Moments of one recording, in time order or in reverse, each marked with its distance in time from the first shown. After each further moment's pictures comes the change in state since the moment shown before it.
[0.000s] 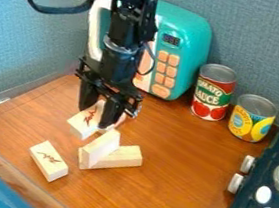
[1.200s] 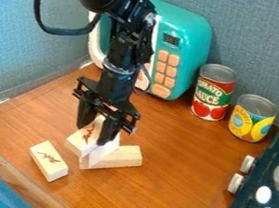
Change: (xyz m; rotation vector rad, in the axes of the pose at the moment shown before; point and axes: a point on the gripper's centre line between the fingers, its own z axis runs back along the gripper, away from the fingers) arm 0.001 -0.004 -0.030 -0.021 0.063 0.066
